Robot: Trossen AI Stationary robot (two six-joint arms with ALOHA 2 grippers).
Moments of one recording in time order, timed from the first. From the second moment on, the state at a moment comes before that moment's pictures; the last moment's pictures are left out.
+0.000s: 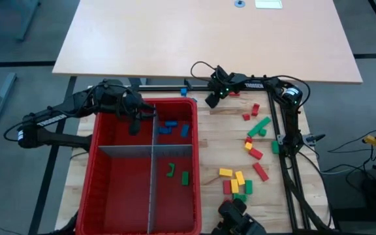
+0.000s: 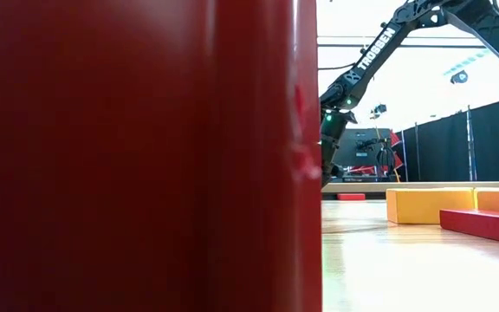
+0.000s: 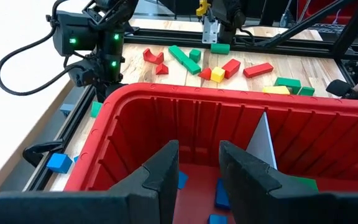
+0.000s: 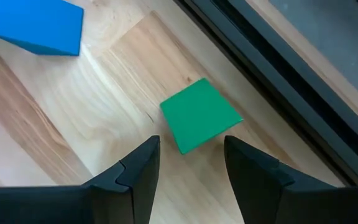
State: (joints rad) left arm 0.31 0.96 1.14 -0.69 0.15 0.08; right arm -0.76 2.03 1.34 -0.40 -0.13 -0.03
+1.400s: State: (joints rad) left arm 0.31 0.96 1.14 -0.69 0.15 0.07; right arm -0.76 2.03 1.34 -0.36 -0.10 -0.36
